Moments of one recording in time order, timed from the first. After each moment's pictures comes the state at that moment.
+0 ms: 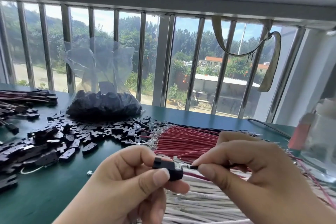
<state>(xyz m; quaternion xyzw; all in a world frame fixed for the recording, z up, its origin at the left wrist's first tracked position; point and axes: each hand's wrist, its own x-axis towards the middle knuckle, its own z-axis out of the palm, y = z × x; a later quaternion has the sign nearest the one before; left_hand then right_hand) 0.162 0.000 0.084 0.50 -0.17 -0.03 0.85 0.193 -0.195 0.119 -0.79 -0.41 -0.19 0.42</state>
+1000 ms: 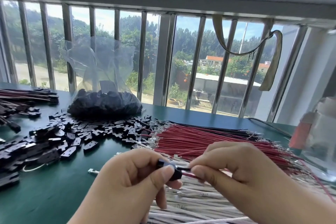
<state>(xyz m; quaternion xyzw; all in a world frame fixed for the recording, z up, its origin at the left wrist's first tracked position) 0.162 -0.008 0.079 0.70 -0.12 0.13 0.70 0.207 -0.199 0.117 -0.85 -0.42 -0.09 0.31</state>
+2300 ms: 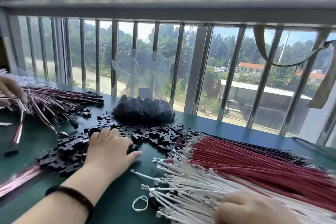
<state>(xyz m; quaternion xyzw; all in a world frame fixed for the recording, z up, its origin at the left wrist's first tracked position) 0.233 0.122 0.046 0.96 0.22 0.17 -0.05 0.224 -0.181 0.078 -0.87 -0.49 -0.03 0.02</state>
